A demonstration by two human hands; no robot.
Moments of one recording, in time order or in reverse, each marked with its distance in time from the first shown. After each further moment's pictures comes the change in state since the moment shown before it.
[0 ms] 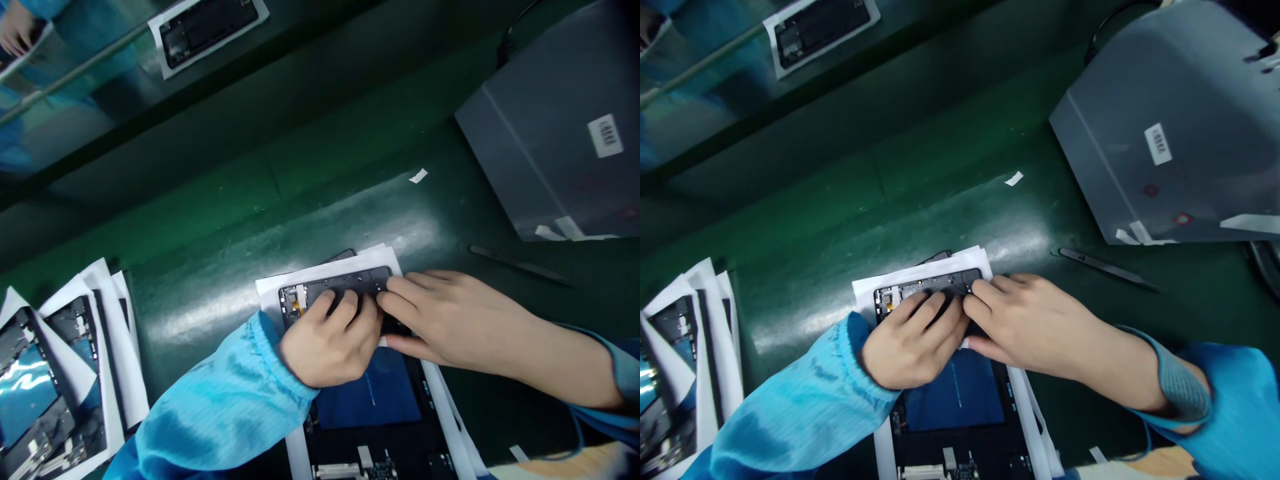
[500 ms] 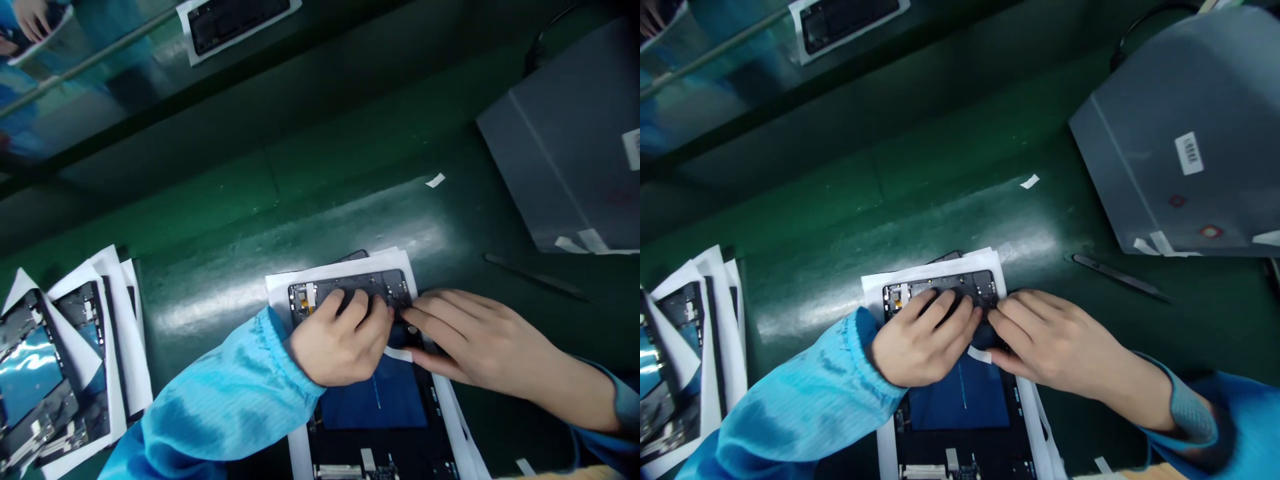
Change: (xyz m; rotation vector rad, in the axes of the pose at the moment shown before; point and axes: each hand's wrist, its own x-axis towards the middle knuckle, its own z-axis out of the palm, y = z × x) left_hand -0.002 0.002 0.001 0.024 0.005 -0.023; right_hand -0.021 -0.006 0.010 -0.021 0.206 -0.027
